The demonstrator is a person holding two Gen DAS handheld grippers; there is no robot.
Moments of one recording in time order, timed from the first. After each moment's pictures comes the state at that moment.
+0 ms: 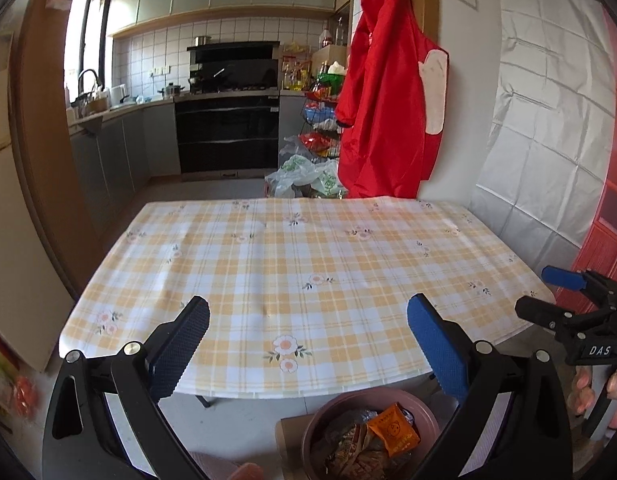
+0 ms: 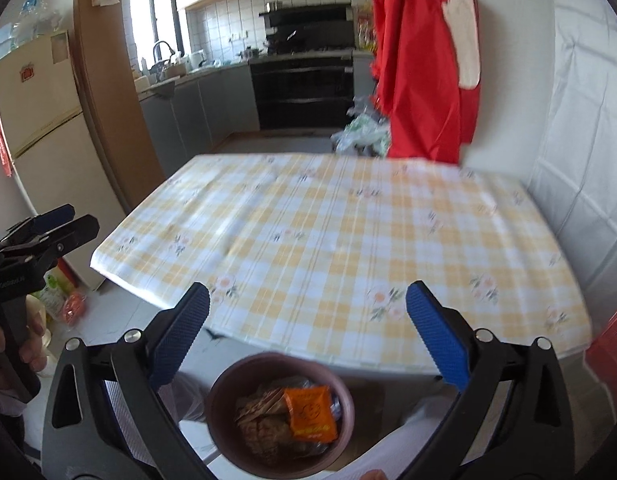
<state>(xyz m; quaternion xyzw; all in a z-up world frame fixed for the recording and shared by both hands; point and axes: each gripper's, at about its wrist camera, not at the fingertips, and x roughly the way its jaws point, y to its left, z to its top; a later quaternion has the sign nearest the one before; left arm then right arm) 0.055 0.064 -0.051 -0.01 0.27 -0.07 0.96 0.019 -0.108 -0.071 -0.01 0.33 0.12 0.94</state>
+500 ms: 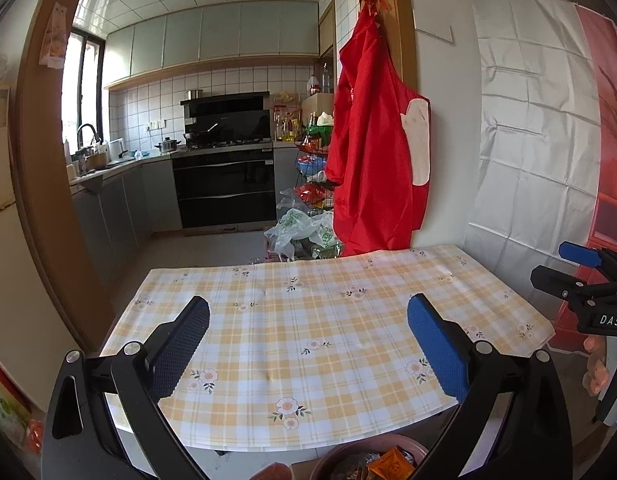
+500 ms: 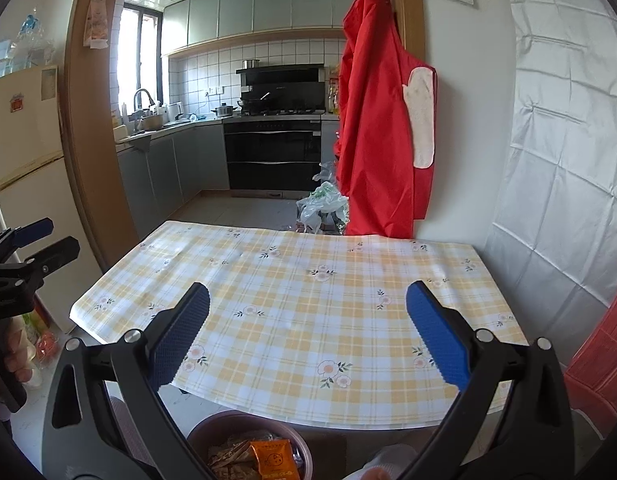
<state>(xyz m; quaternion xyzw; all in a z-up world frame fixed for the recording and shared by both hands) 0.051 0.039 0.021 0.02 0.19 -0.07 0.98 0.012 -0.139 0.012 -0.02 0.24 0.06 0.97</state>
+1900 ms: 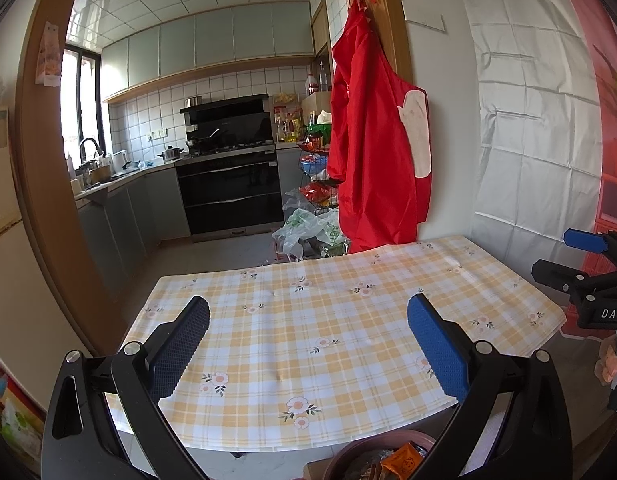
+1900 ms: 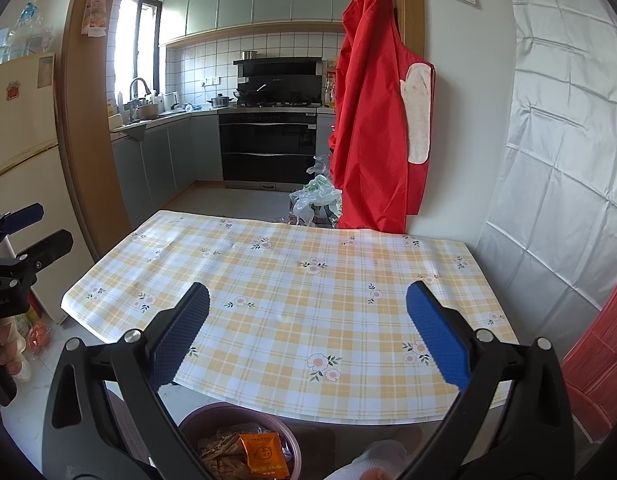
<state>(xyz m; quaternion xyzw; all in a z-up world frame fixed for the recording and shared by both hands) 0.047 0.029 0.020 0.05 0.19 -0.06 0.98 0.013 -0.136 0.006 -0.03 0.25 0.06 0.97</state>
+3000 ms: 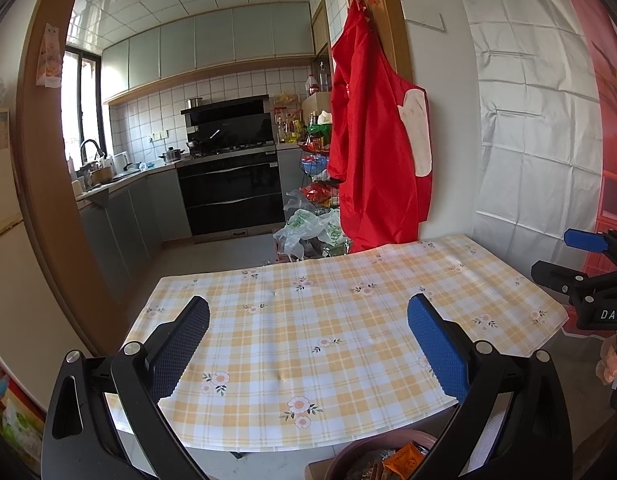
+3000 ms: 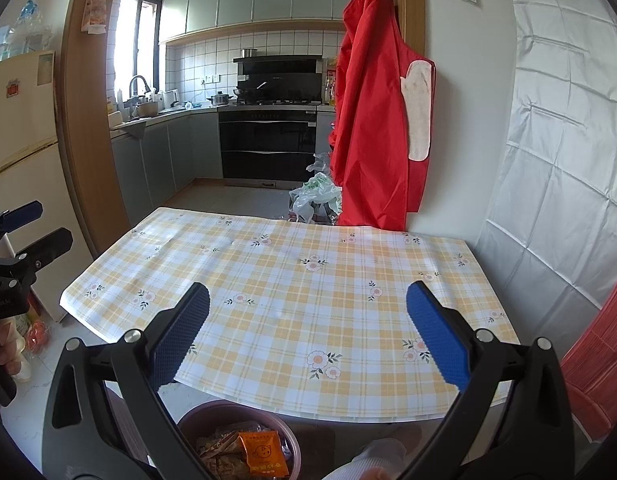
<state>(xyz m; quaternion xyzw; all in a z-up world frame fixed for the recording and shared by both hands) 0.045 0.027 0.012 0.05 0.19 -0.06 0.98 0.013 -0.140 0.003 -0.04 0.25 0.06 0.97</state>
